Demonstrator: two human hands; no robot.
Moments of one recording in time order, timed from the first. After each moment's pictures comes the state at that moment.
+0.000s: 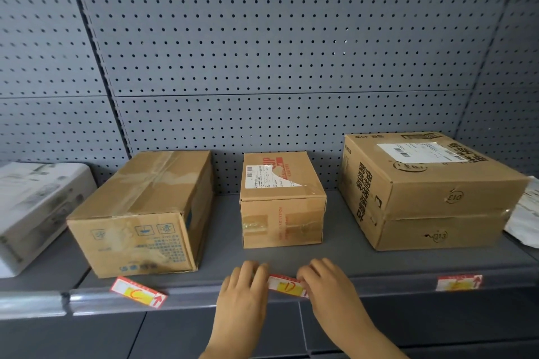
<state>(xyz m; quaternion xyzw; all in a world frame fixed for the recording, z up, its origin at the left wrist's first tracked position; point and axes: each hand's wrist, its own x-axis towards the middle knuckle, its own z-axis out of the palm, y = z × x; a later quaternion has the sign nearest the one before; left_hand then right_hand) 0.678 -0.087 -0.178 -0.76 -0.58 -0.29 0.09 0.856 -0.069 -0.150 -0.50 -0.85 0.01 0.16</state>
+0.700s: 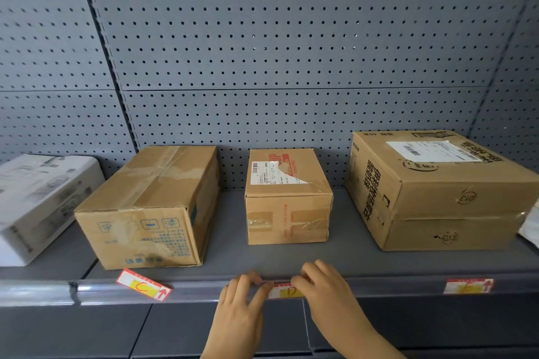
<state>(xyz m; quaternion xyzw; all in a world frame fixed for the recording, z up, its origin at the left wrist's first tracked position) 0.662 -0.096 -0.214 -0.77 -0.53 -0.34 0.15 0.854 -0.065 -0.173 -0.44 -0.87 -0.09 0.19</state>
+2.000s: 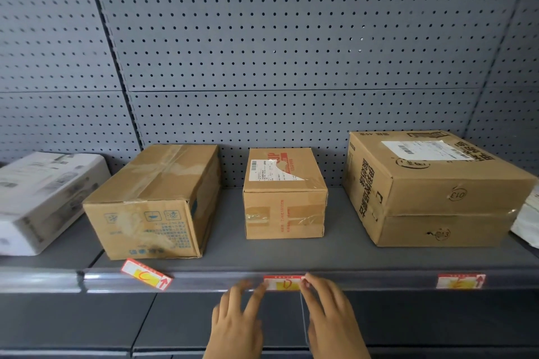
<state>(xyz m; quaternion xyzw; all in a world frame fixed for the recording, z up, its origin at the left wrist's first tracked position) 0.675 -0.130 -0.228 -0.73 -0.62 -0.28 0.07 0.867 -0.096 -0.226 -0.49 -0.83 -0.06 0.28</state>
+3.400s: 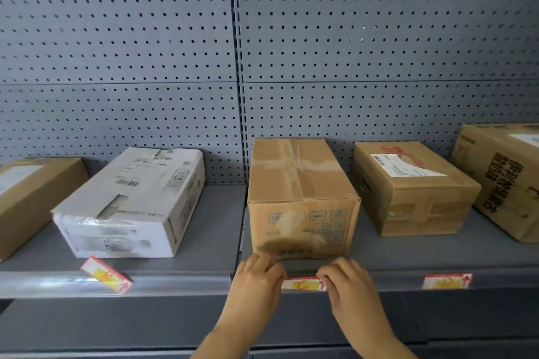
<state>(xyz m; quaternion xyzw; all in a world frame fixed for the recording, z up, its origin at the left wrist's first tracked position) 0.396 -0.117 -0.174 -0.79 -0.54 -0.28 0.05 0.599 -0.102 -0.191 -0.51 -0.80 -0.07 0.31</state>
